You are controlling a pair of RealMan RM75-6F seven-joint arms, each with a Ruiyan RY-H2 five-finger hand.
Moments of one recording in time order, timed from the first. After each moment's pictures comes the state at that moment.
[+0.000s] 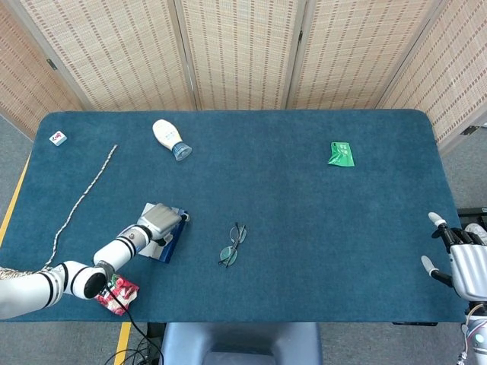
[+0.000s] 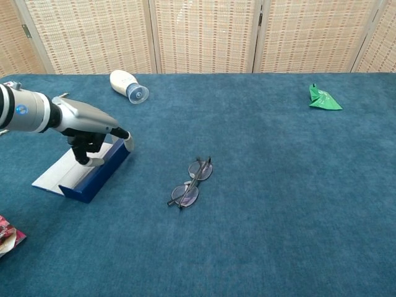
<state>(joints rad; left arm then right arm) -1.09 -1.34 0.03 -1.43 0.85 0.49 0.48 0.06 -1.11 0.08 -1.56 -1.49 1.52 -0.05</state>
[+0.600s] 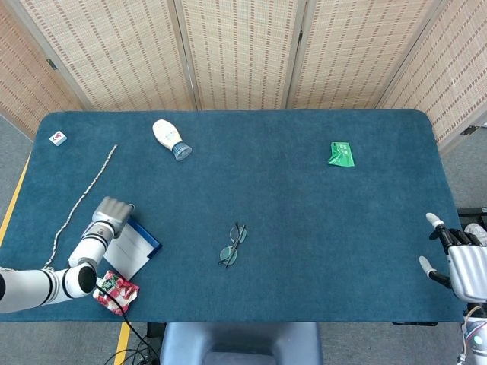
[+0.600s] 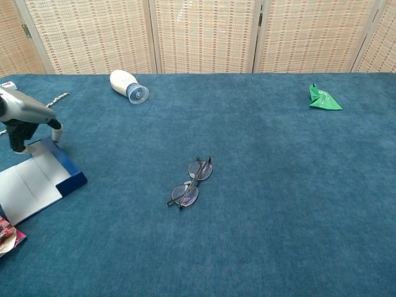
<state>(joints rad) -1.25 -1.30 0.33 -1.49 0.19 0.72 0.82 0.05 -1.12 0.08 -1.57 -1.51 1.54 -0.05</state>
